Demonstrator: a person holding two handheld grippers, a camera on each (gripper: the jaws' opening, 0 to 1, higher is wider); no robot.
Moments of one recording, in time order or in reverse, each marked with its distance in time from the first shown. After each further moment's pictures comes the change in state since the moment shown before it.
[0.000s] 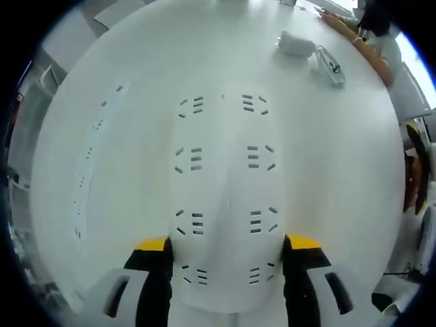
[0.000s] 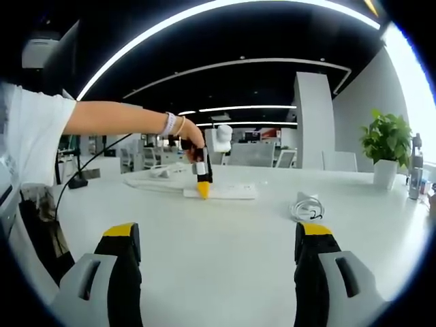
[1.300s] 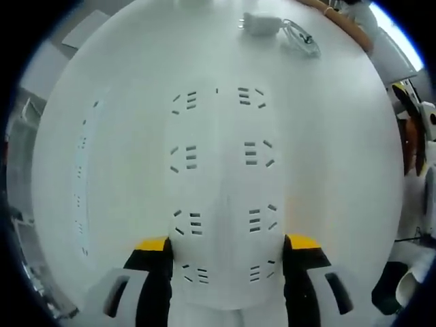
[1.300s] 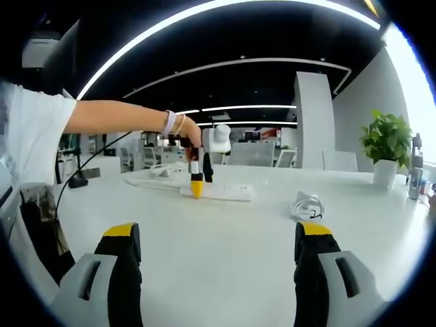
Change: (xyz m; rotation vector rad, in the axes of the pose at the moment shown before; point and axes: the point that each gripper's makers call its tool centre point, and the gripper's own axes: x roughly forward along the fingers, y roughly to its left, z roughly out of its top) left arm 0.001 -0.011 -0.011 0.167 0.053 -0.002; right arm -0.001 0.000 -0.002 -0.002 0.004 0.001
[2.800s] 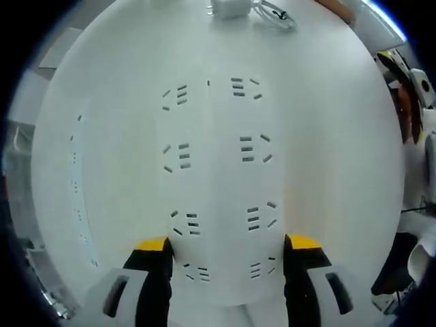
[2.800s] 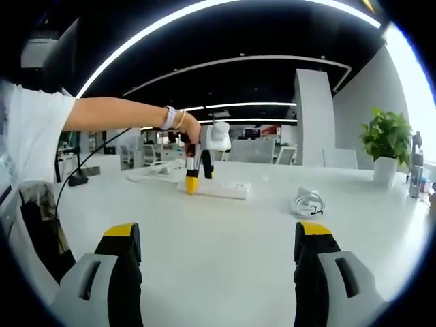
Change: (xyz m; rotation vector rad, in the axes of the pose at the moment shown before) left arm -0.002 0.013 -0.010 0.153 0.084 0.011; right arm 0.001 0.002 -0.006 0.004 0.020 0.003
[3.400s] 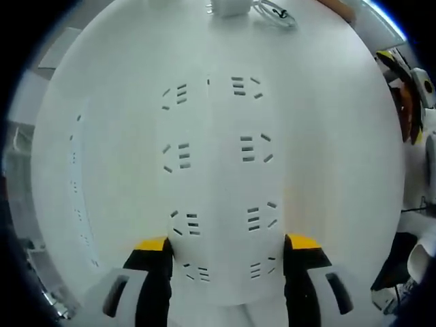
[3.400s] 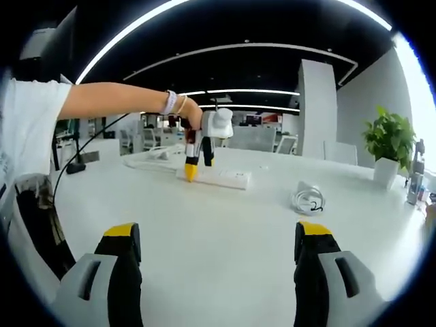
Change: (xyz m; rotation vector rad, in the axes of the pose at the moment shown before) left arm 0.002 -0.009 0.001 0.001 0.008 0.000; right arm 0.005 0.000 -0.005 -0.039 0.100 0.000
